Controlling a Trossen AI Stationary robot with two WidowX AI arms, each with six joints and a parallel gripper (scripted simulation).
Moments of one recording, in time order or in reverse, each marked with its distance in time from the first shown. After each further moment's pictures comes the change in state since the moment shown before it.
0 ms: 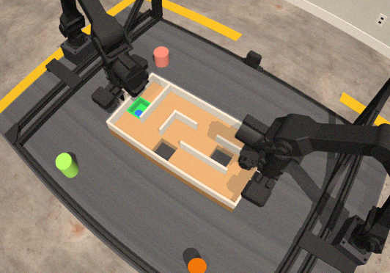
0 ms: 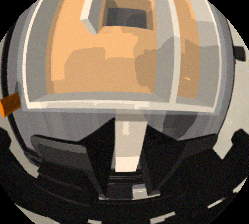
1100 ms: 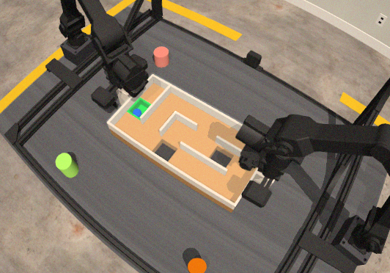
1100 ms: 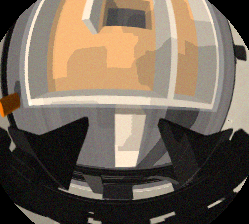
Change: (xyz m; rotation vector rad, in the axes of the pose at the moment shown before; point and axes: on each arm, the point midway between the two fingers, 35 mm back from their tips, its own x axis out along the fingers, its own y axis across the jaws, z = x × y) left arm 0.002 0.000 -0.002 0.002 0.001 0.004; right arm 0.002 0.001 -0.003 0.001 0.015 -0.002
